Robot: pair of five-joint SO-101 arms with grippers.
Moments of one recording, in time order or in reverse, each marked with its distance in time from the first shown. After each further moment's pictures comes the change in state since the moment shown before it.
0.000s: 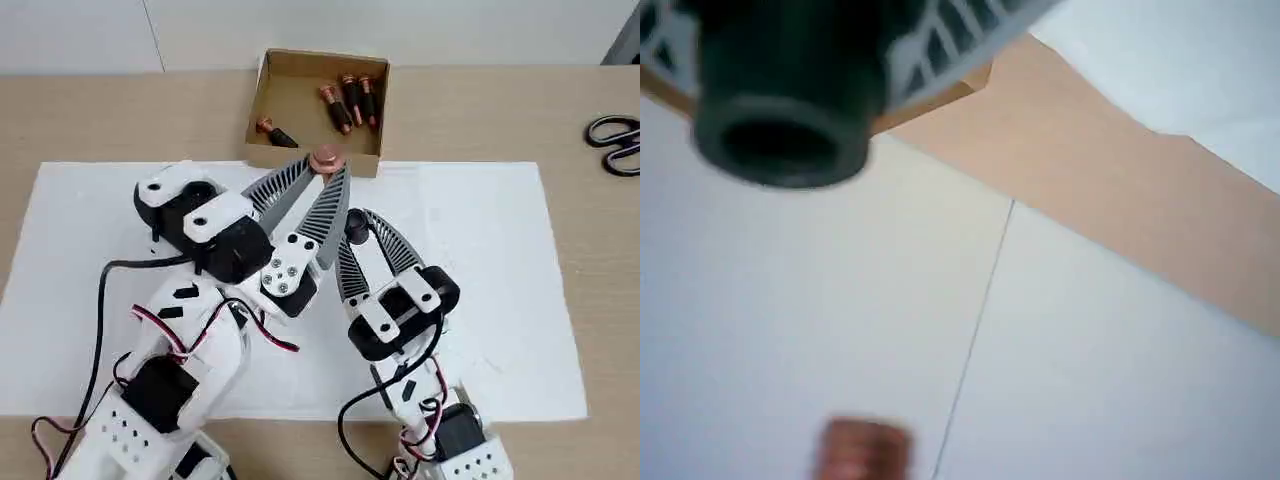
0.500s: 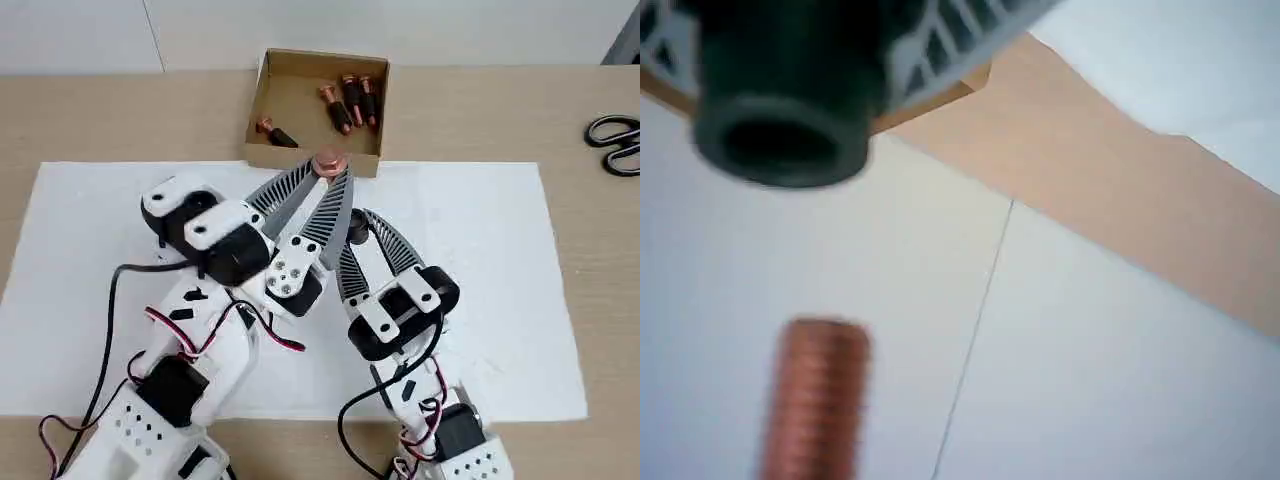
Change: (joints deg) left arm 0.0 -0.4 6.2 -8.0 3.8; right arm 0.0 0.0 0.0 0.0 0.0
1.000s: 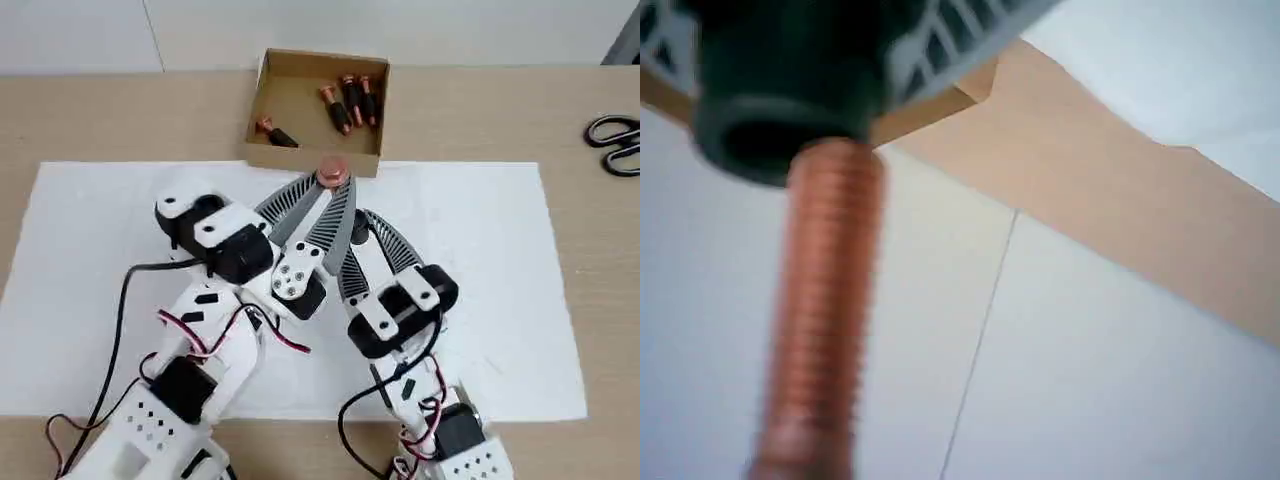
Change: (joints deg) left arm 0.0 0.0 7.1 -6.3 1.8; right arm 0.2 0.0 0.0 0.0 0.0
